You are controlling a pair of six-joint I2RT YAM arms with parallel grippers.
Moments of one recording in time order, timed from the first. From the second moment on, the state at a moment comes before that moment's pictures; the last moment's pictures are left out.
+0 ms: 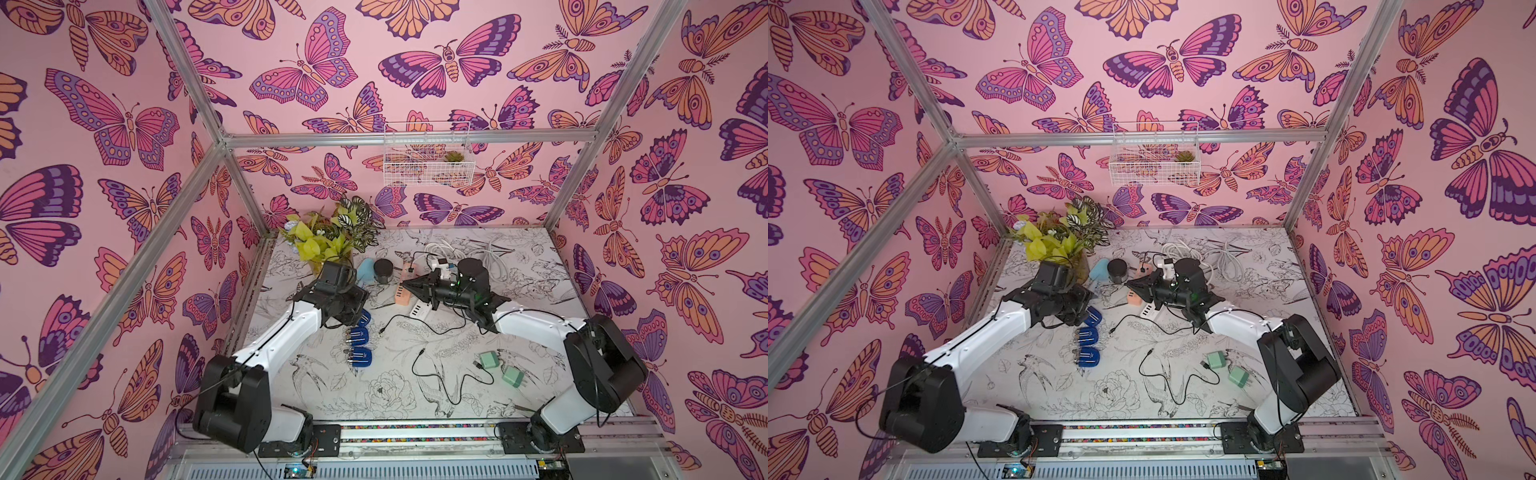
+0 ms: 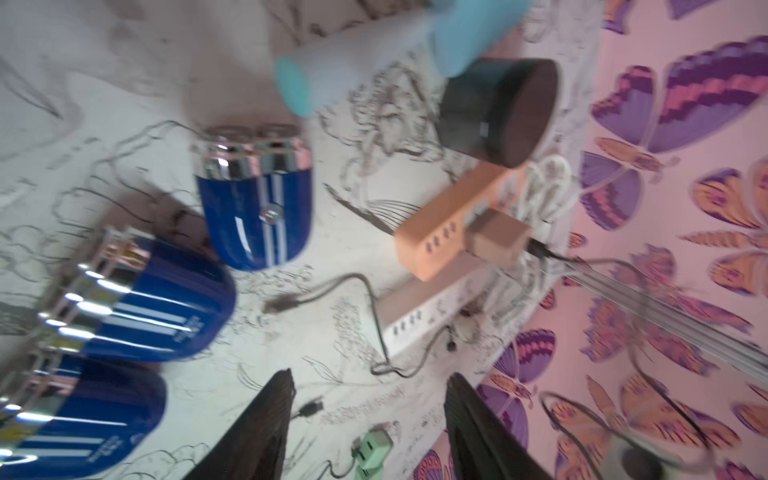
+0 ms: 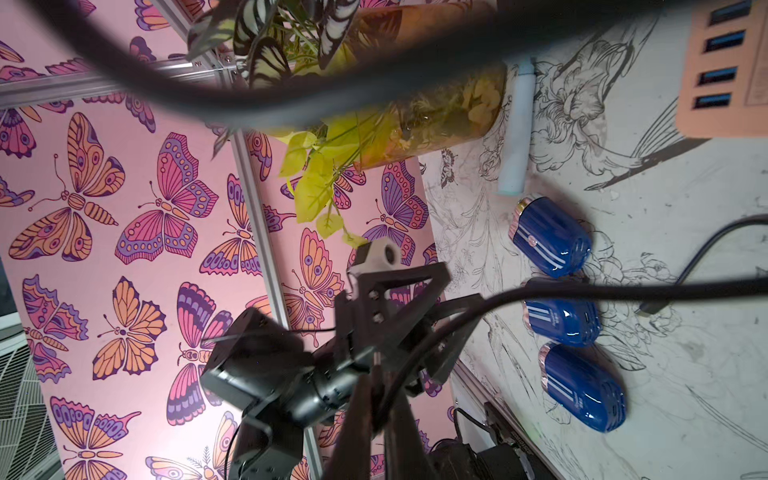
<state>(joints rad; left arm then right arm) -0.32 1.44 0.97 -0.54 0.24 -1.37 0.58 1.60 0.91 0.45 -0.61 1.55</state>
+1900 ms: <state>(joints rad) -0.33 1.50 1.19 -0.83 0.13 -1.41 0.59 1.54 0.80 0.48 -0.62 1.35</state>
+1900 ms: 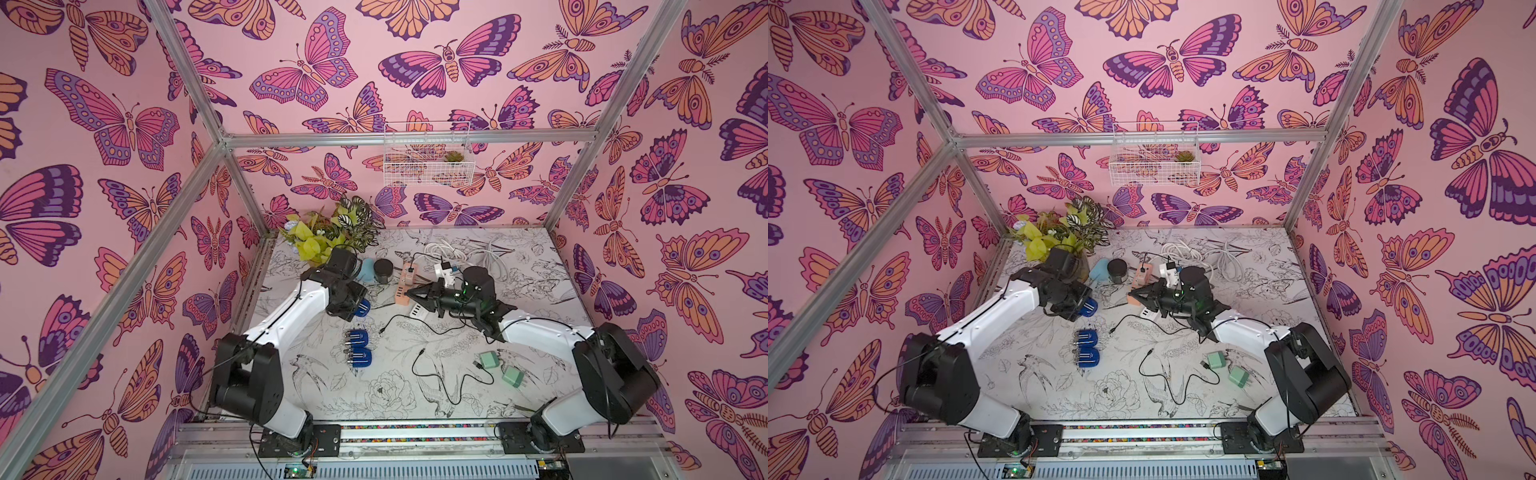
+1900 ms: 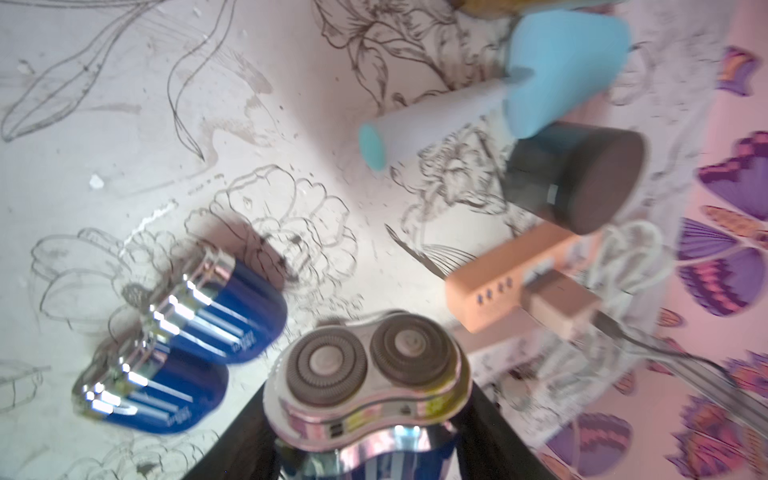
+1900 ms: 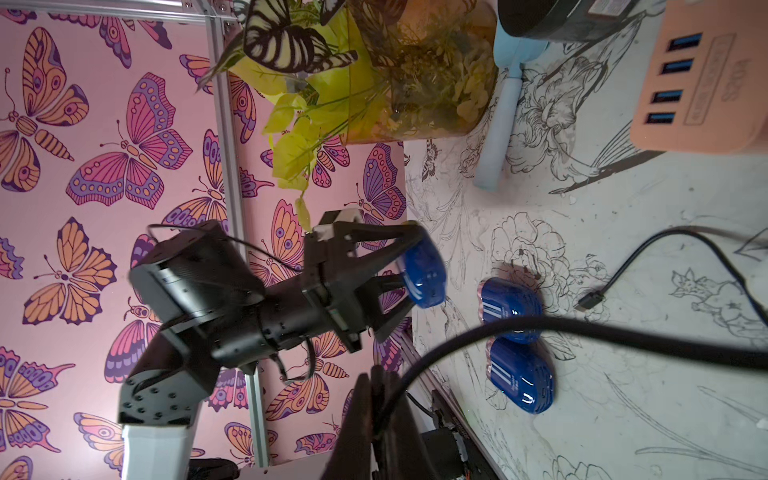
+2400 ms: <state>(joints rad) -0.28 1.41 1.18 -0.90 0.35 -1.68 0.74 1.60 0.79 0.73 -0.51 1.18</state>
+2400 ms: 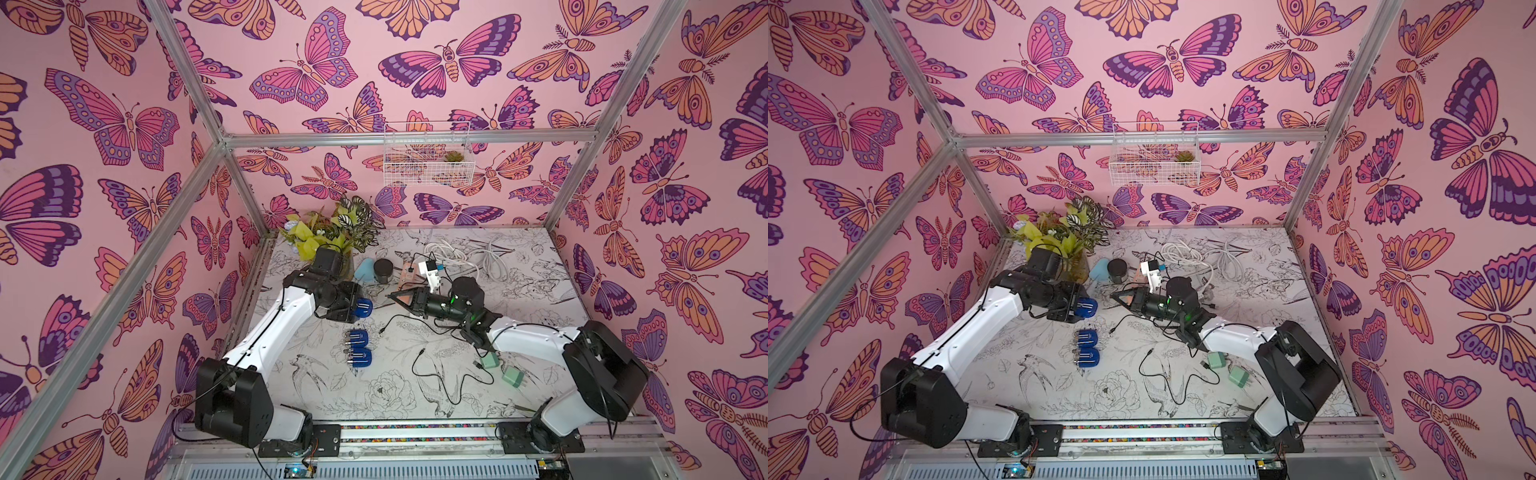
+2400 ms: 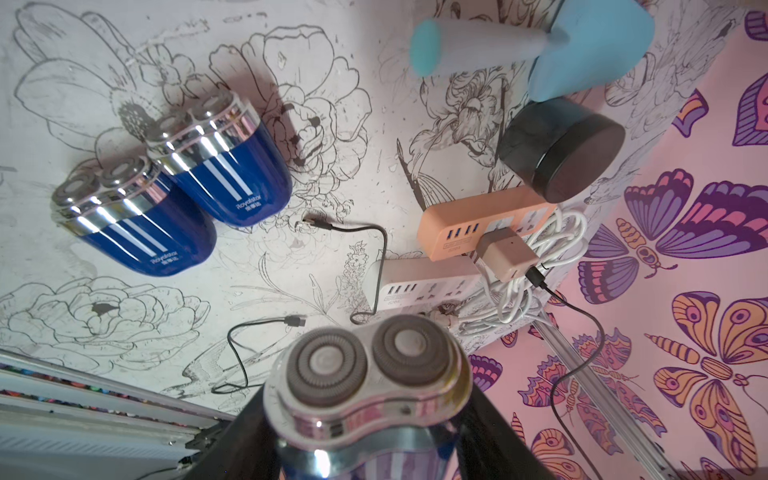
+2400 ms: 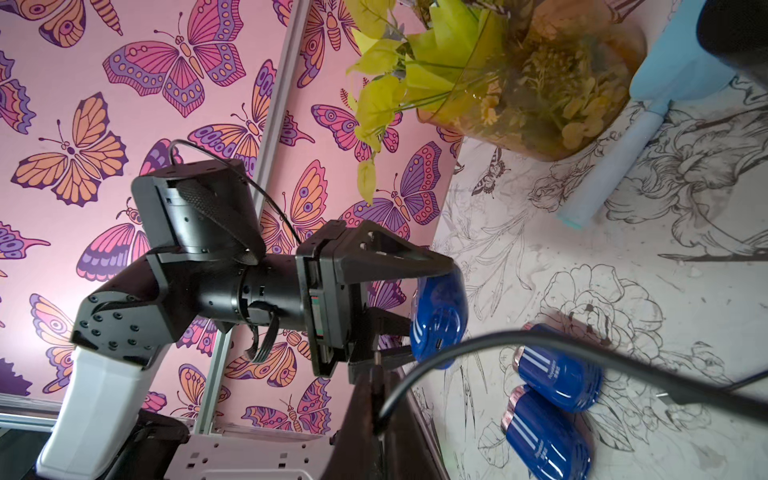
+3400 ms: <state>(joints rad) -0.27 1.38 1.09 -0.77 0.37 -1.78 0.79 1.73 0.79 0.80 -0.46 1.31</state>
